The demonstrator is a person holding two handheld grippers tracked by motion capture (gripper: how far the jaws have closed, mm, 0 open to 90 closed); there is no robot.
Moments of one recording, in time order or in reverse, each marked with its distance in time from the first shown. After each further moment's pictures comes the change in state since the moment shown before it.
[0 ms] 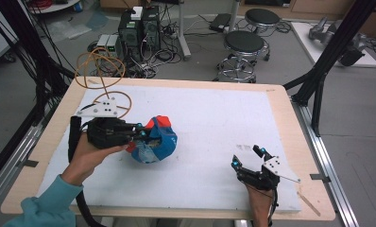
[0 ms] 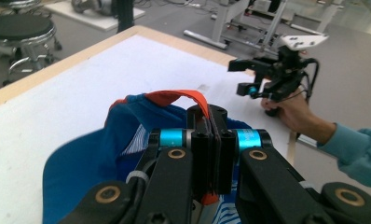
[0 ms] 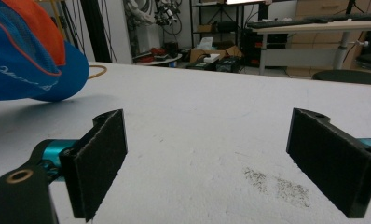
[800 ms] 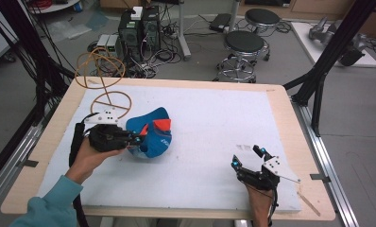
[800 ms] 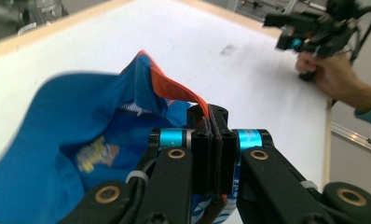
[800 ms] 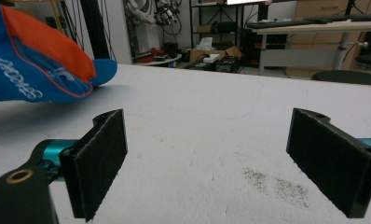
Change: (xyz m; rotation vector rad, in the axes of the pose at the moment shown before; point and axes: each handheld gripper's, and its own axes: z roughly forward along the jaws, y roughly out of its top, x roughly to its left) left arm 0.036 -0.049 0.010 0.081 0.038 -0.040; right arm 0.001 0.000 0.000 -0.001 -0.004 -0.003
